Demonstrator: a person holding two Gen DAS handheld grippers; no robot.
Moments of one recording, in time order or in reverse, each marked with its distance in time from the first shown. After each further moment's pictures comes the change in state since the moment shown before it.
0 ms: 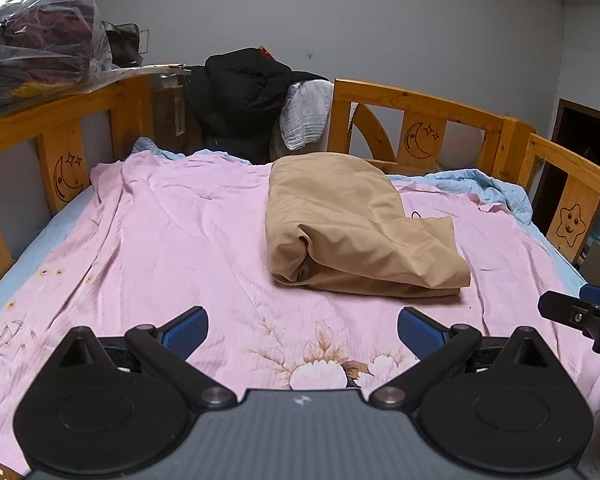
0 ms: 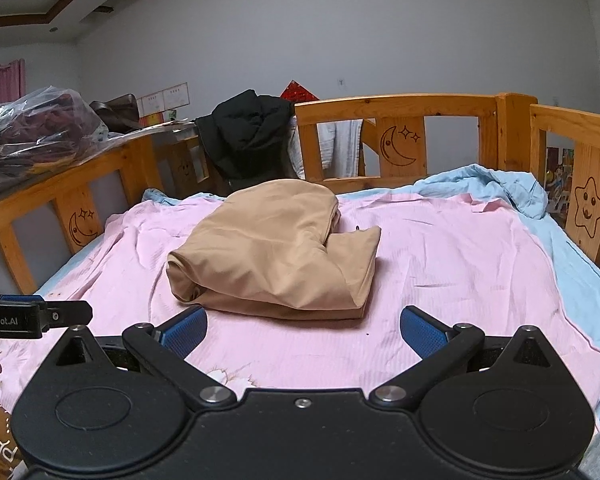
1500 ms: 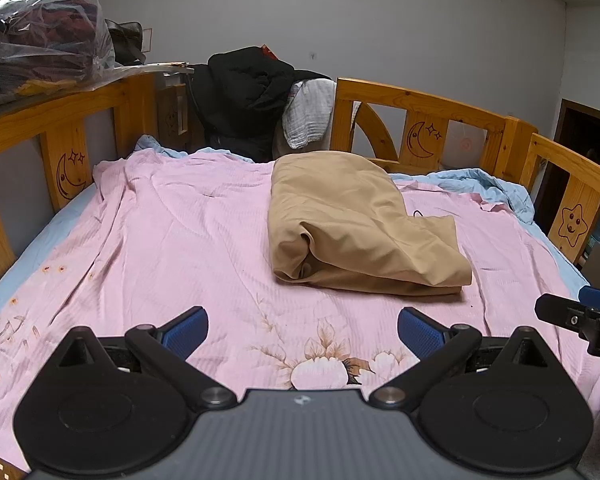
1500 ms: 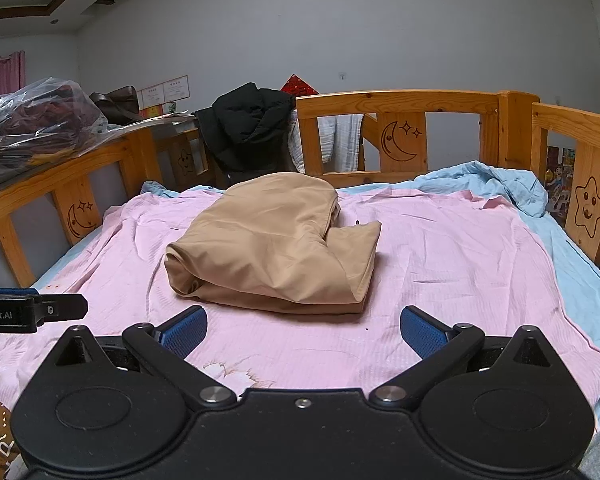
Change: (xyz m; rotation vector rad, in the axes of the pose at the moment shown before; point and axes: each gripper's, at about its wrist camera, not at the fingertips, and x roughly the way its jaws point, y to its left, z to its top) left arm -0.003 0.000 -0.002 -0.009 0.004 0.008; right arm 0.004 -0.004 -0.001 -0.011 0.016 0.001
